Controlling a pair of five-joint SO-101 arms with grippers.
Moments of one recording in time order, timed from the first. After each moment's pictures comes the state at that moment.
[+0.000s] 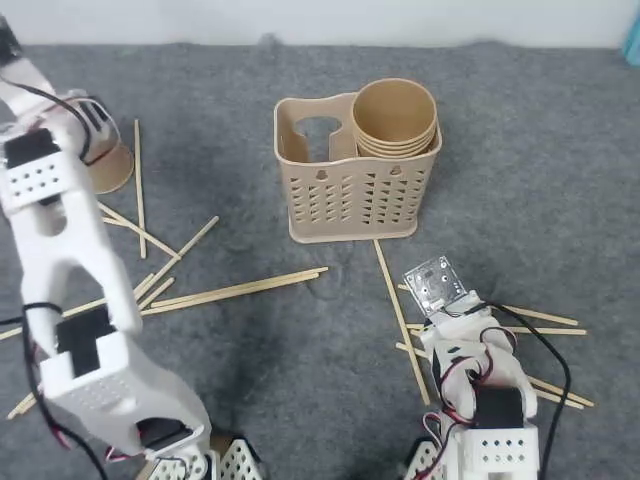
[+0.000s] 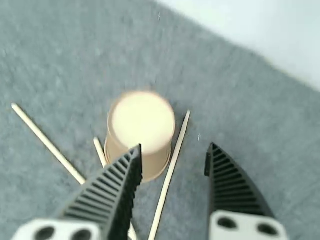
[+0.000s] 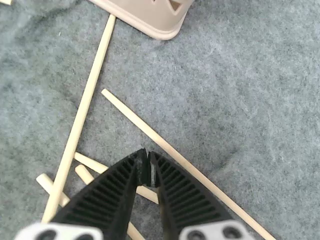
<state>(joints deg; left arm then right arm) -30.2 12.6 -8.2 51.7 14.9 -6.0 -103.1 95.4 63.1 29.9</state>
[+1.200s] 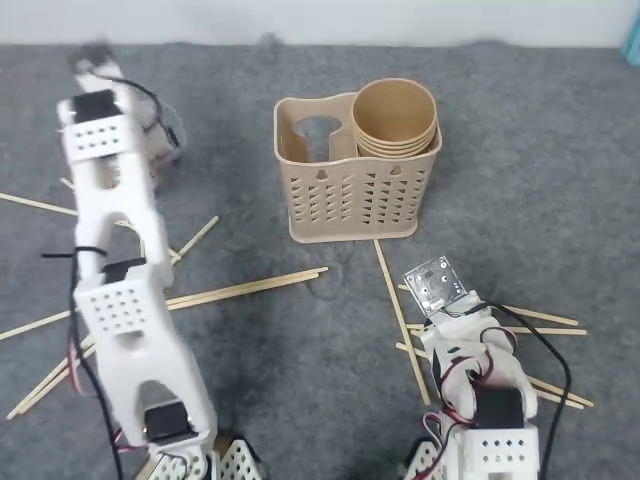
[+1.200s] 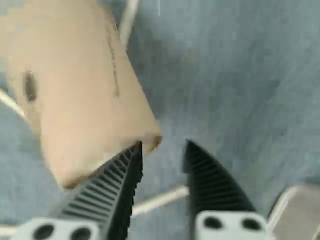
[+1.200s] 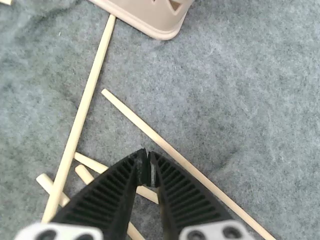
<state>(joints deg) -19.5 42.8 -43.1 92.4 20.4 -6.0 -103.1 95.4 63.1 29.9</state>
